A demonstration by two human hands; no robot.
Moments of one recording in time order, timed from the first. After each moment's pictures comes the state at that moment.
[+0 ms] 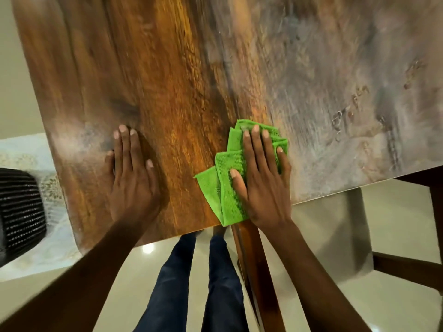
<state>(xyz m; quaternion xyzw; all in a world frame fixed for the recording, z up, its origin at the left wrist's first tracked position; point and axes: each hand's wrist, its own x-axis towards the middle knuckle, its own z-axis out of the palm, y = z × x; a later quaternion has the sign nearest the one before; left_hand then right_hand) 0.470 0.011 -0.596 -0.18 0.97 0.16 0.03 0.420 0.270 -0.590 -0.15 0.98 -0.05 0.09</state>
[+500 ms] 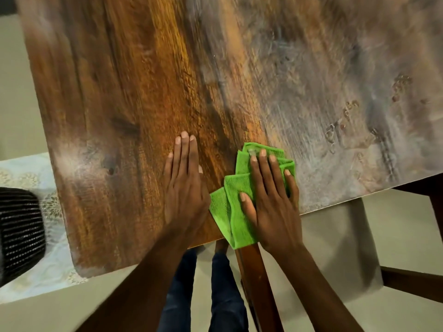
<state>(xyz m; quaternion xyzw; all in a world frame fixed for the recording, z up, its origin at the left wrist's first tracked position) 0.437 0.096 -0.606 -0.11 0.97 0.21 -0.02 0.438 0.296 -0.590 -0.15 0.98 -0.03 0.09</state>
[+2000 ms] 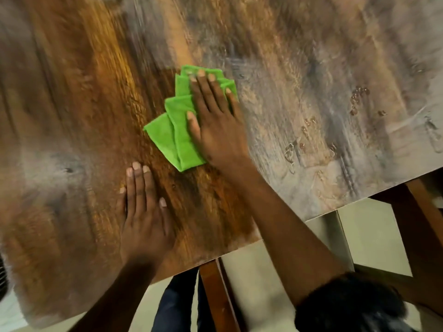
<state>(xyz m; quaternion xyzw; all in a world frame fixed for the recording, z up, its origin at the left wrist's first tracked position) 0.430 0.109 -0.604 -0.13 0.97 0.19 0.04 0.227 0.250 -0.597 -0.17 0.98 -0.09 0.03</state>
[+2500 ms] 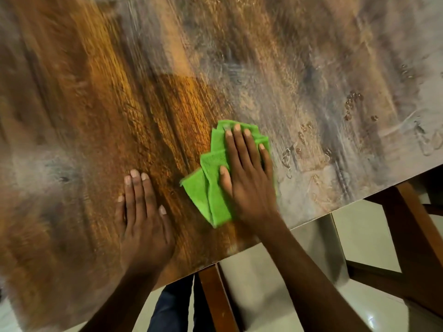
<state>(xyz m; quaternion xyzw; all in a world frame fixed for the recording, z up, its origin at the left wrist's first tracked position) 0.429 0.109 -0.604 -0.13 0.98 0.16 0.05 0.313 0.315 -0.588 -0.12 0.99 -0.07 0.08</state>
